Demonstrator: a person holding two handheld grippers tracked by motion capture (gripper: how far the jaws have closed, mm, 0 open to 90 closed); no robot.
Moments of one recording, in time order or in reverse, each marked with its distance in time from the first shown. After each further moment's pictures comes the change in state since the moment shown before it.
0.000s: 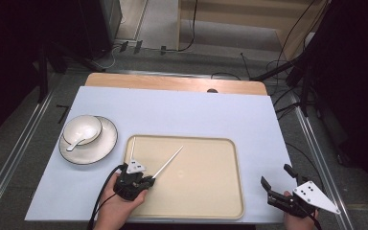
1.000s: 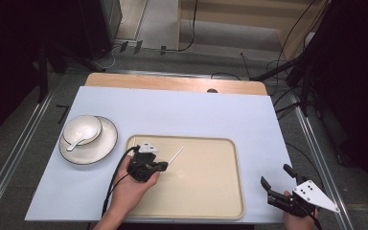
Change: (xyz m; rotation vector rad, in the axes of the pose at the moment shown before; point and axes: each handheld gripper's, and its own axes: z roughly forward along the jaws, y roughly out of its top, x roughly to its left) left arm -0.008 0.059 0.020 -0.023 -0.080 -0.002; right arm -0.002 -0.002 0.002 0.014 0.007 0.009
